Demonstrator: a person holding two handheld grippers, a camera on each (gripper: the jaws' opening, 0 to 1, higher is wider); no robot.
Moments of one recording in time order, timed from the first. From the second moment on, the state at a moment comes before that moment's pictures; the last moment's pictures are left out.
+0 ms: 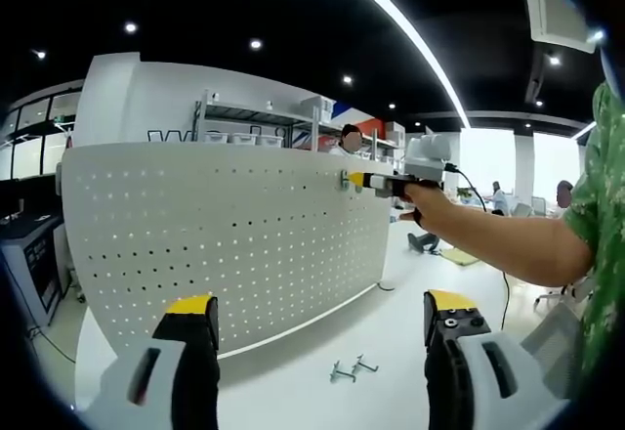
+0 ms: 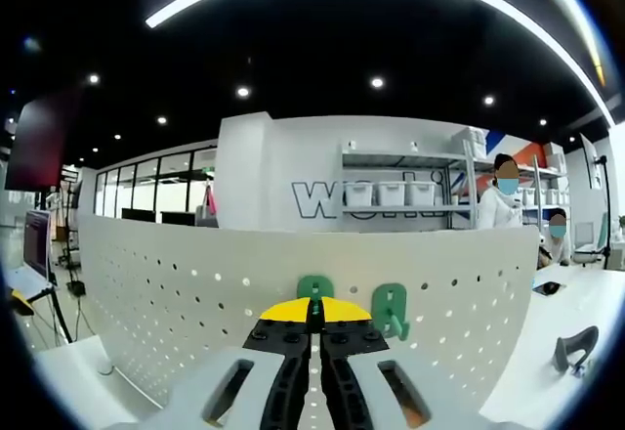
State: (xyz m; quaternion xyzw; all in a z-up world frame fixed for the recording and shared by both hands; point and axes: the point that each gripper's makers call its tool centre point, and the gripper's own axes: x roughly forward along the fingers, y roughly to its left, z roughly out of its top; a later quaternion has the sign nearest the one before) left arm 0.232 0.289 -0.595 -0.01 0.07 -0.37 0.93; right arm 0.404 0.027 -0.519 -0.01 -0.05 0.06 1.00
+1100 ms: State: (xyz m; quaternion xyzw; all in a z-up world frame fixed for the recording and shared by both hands) left arm 0.229 0.289 -0.595 0.00 0.07 -0.37 0.93; right arm 0.400 0.028 -0.523 -0.04 -0.05 0.06 1.00
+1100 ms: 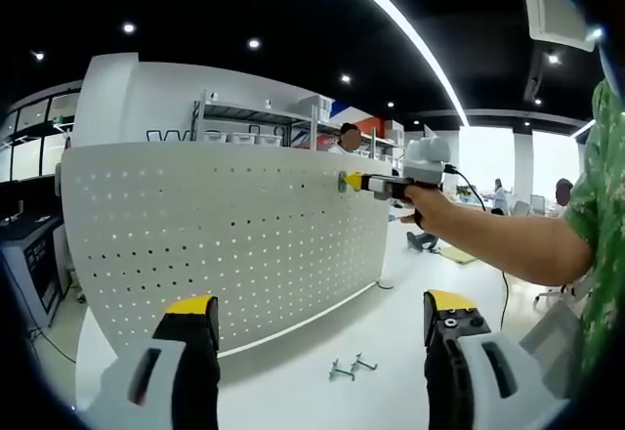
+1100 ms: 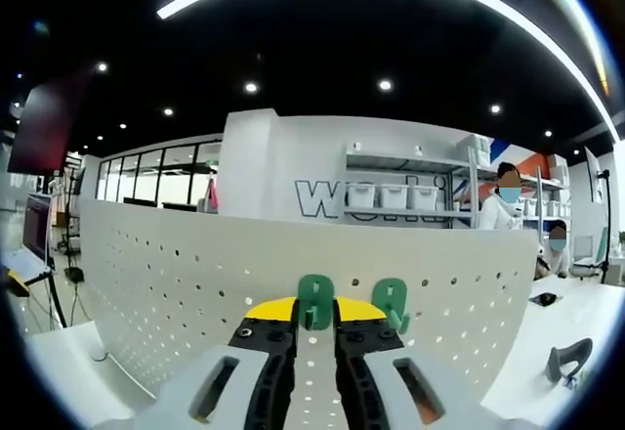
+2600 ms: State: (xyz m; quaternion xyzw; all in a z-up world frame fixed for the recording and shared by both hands) left arm 0.212 0.275 -0.589 0.01 0.06 -0.39 0.92; right arm 0.341 0.043 -0.552 -0.03 -0.02 0.10 0.99
